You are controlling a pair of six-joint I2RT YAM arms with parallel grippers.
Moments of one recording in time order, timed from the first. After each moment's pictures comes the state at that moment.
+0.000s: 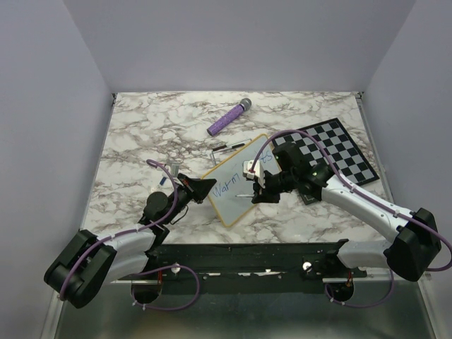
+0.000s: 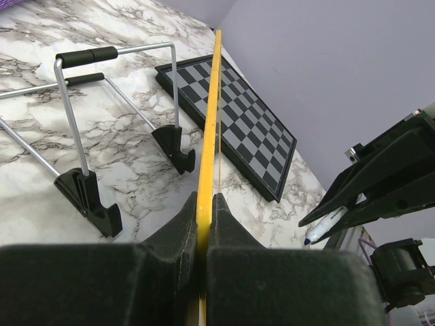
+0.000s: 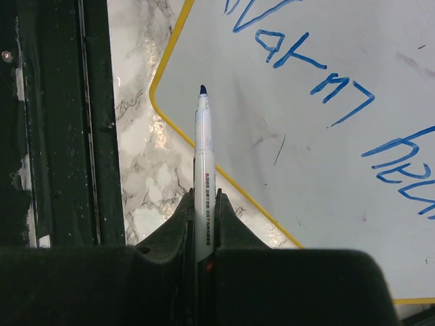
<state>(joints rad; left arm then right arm) -0.57 1.08 0.08 1.09 0.15 -0.73 0.71 1.27 0.95 -0.54 -0.59 -0.58</state>
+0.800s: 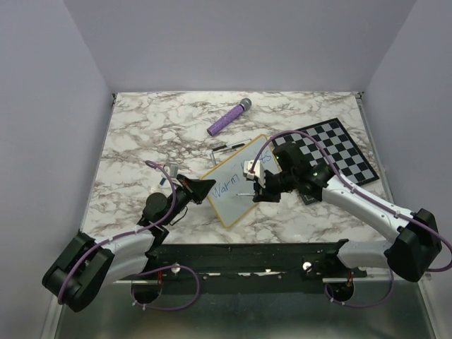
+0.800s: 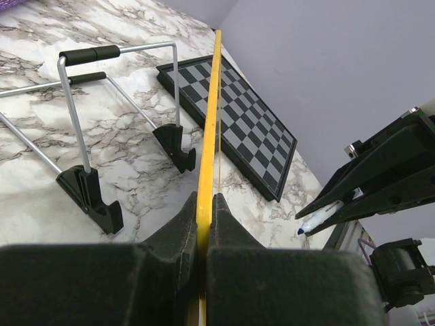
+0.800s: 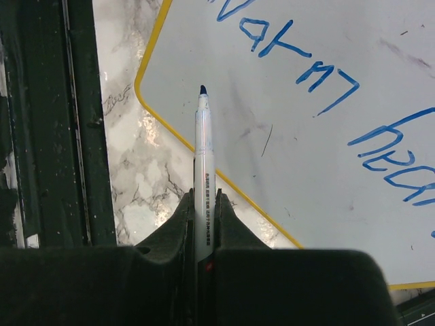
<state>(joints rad) -0.57 1.05 0.07 1.07 0.14 -0.73 0.71 1.27 0.95 -0.54 -0.55 -0.59</state>
